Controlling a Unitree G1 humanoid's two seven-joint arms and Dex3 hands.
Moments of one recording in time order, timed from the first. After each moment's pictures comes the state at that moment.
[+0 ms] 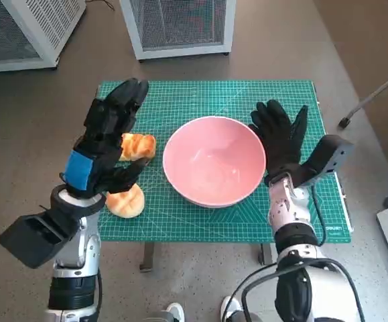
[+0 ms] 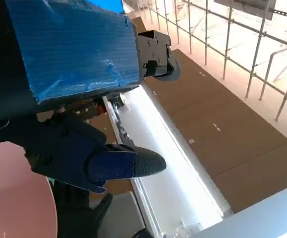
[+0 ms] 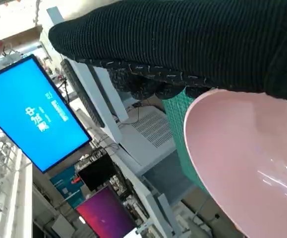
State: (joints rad) left arm -0.37 0.19 0.13 0.07 -0.24 -0.46 -0.40; right arm -0.96 -0.03 -0.48 1.31 0.31 -0.33 0.25
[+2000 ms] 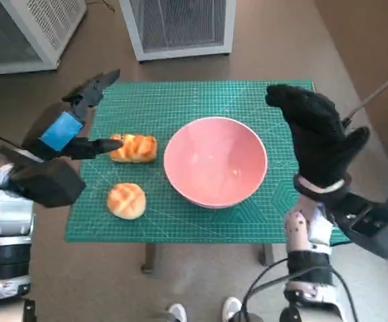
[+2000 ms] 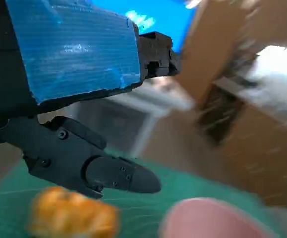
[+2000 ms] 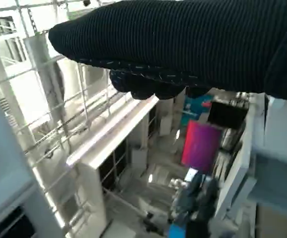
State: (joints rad) left arm -0.59 0.66 0.01 0.26 0.40 -0.14 -0.41; right arm -0.62 0.00 -0.22 0.47 0.51 -0.70 0.75
